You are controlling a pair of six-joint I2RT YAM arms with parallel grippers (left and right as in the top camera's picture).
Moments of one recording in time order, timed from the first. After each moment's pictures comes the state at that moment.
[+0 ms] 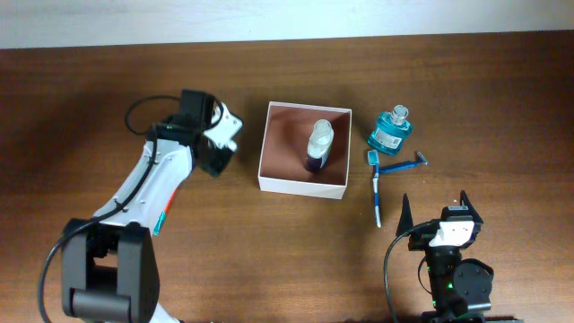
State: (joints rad) left arm -0.18 1.78 1.27 -0.67 0.00 0.43; right arm 0.05 0.01 0.01 -0.06 0.09 -0.08
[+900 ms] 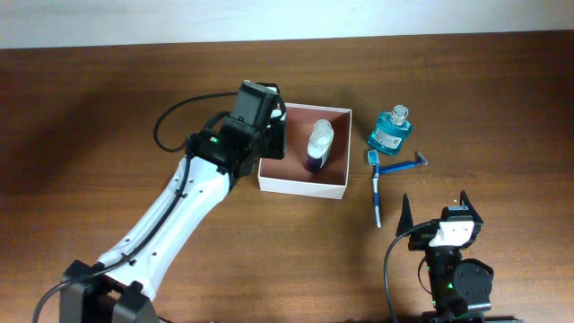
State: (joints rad) left arm -0.50 1.63 1.36 -0.61 -0.07 -0.32; right arm 0.05 0.01 0.01 -0.06 0.09 -0.08
